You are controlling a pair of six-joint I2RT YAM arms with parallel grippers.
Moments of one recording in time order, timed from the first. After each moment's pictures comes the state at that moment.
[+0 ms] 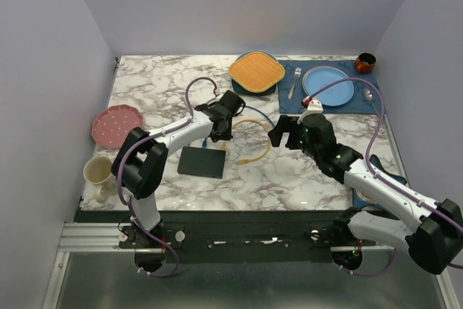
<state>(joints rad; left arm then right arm) -0.66 1.80 1.29 -0.59 -0.24 -0.54 0.63 1.06 0.71 -0.12 0.20 0.48</state>
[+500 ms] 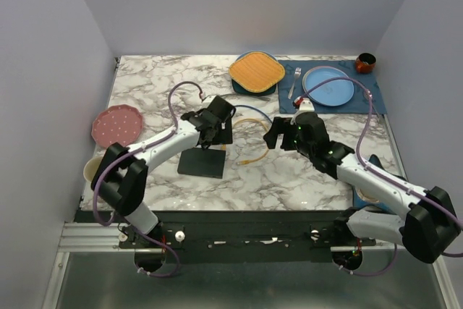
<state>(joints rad) -0.66 1.63 1.17 -0.60 -0.31 -0.62 0.63 1.14 0.72 -0.10 0.15 0.47</state>
